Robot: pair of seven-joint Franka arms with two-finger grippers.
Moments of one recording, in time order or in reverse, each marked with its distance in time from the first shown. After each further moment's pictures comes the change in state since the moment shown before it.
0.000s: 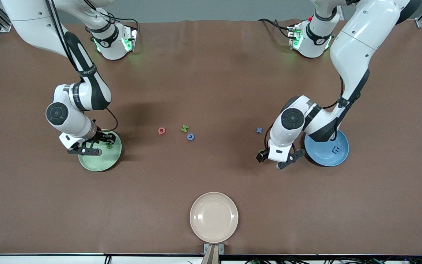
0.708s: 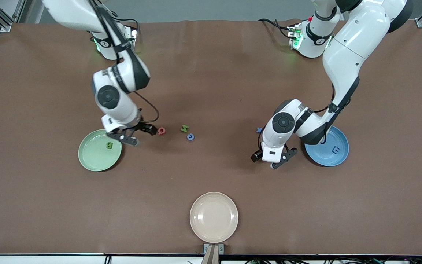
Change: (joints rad) left arm -0.032 0.054 0.000 0.025 0.000 -0.023 -0.076; right arm 0.359 -0.065 0.027 0.033 0.042 -0.068 0.651
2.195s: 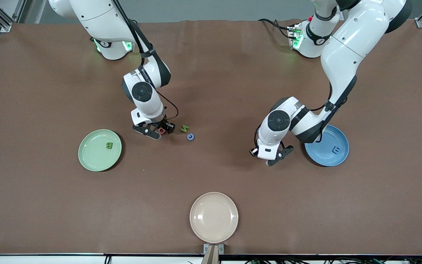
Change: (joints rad) left arm 0.006 -0.003 -0.036 0.003 0.000 -0.033 -0.001; right arm 0.121 0.149 -0.029 -0.054 -0.005 0.251 0.167
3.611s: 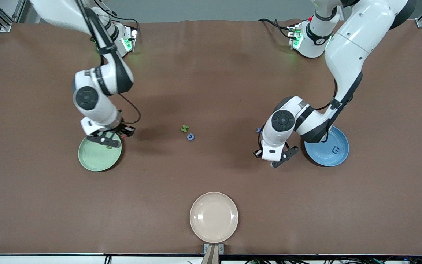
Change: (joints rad) left arm 0.022 -0.073 -0.003 0.012 0.000 -0.090 0.046; right arm -0.232 -0.207 -0.118 0.001 -0.038 -0.272 -0.525
